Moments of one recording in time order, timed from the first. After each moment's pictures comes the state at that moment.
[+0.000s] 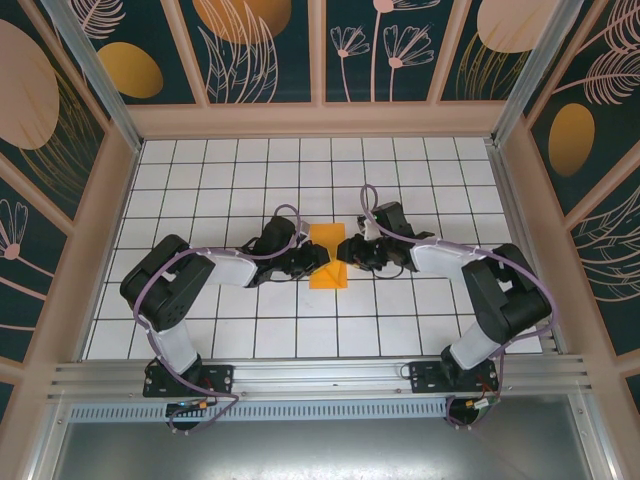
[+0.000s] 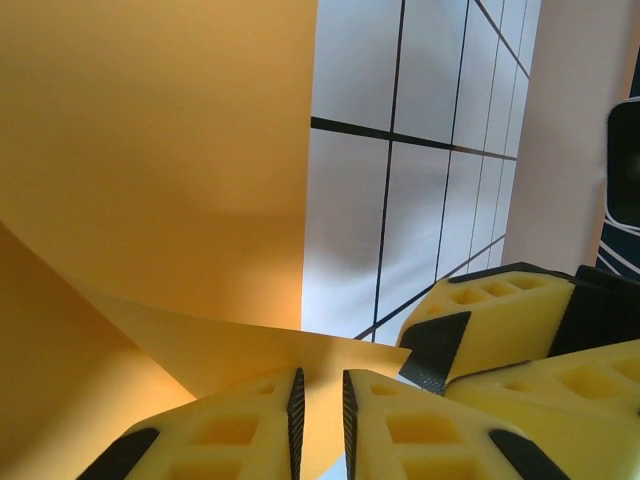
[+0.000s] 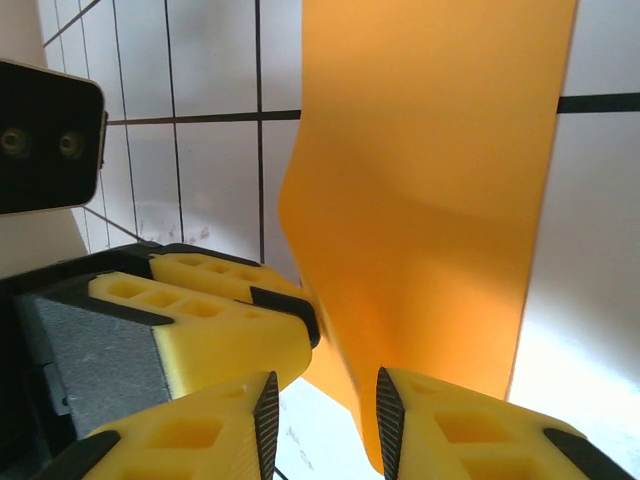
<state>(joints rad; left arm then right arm) -0.66 1.79 0.74 0.40 0.52 -1.12 0.51 1.59 0.76 -0.06 -0.59 0.72</state>
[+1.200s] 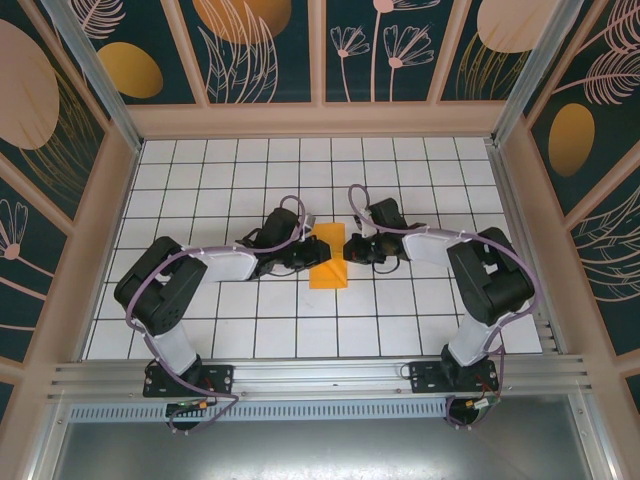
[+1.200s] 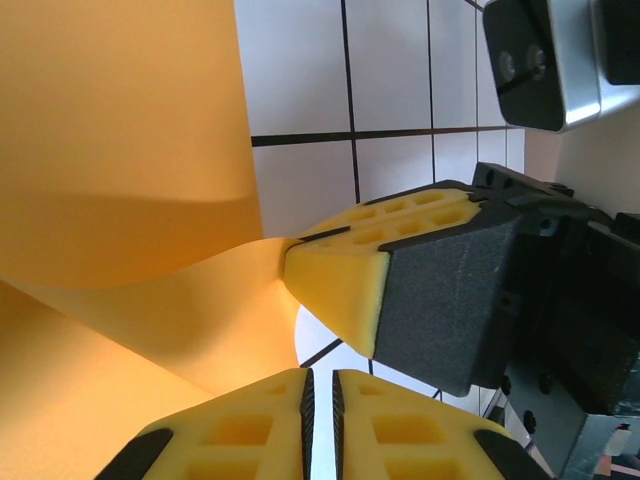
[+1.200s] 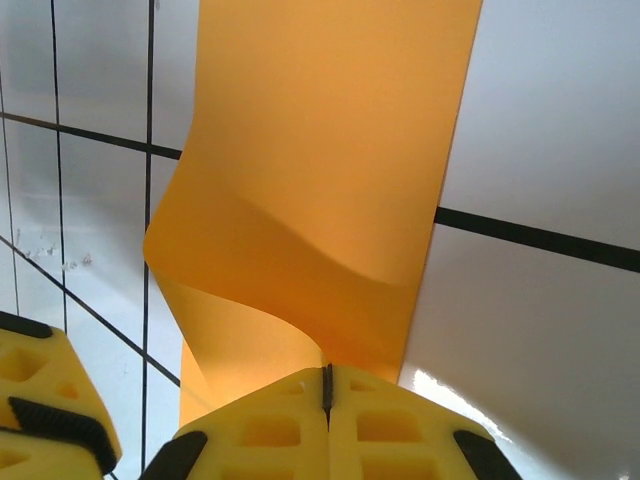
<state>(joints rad) -0.66 1.75 0.83 0.23 0.52 -0.93 0.49 1.73 0.86 -0.14 -0.50 0.50</state>
